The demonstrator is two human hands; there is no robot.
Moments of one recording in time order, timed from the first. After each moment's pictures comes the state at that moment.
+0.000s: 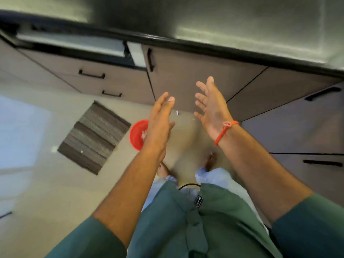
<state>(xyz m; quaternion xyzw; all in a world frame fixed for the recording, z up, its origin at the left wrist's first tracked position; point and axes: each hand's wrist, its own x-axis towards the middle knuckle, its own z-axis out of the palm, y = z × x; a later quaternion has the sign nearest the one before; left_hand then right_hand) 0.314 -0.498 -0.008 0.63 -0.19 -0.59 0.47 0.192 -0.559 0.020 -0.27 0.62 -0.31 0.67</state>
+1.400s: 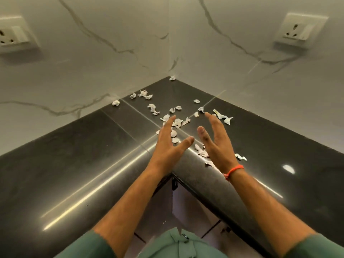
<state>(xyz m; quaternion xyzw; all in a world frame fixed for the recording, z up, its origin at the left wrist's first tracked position) -0.141 -0.744 0.148 0.22 -0.75 -0.58 0.23 -0.265 -0.623 0.139 -0.36 0.77 -0.52 0.07</state>
